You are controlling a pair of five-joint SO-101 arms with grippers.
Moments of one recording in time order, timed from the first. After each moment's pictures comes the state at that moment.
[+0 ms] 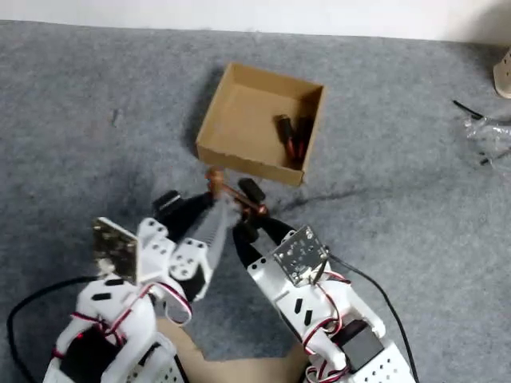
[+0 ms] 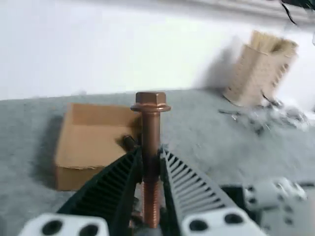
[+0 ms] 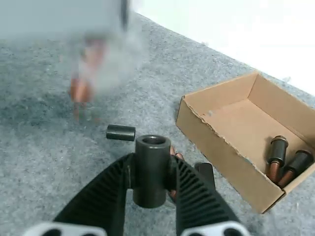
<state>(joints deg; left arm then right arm) 28.2 -103.4 68.9 51.6 14.8 -41.1 -104.0 88.4 37.8 9.5</state>
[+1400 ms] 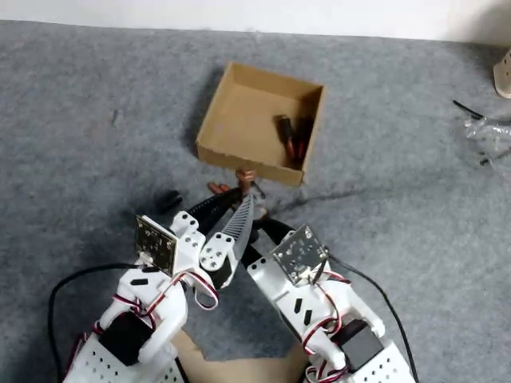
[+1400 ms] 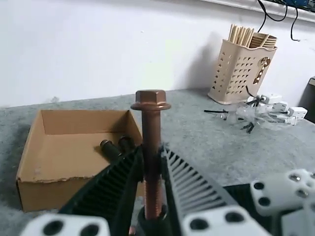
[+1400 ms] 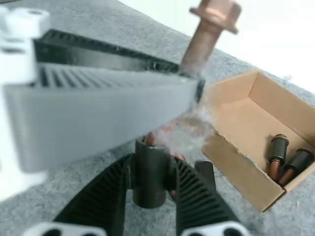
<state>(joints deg) 30.5 -103.8 88.9 27.5 14.6 -41.1 -104.0 88.5 37.8 9.5</state>
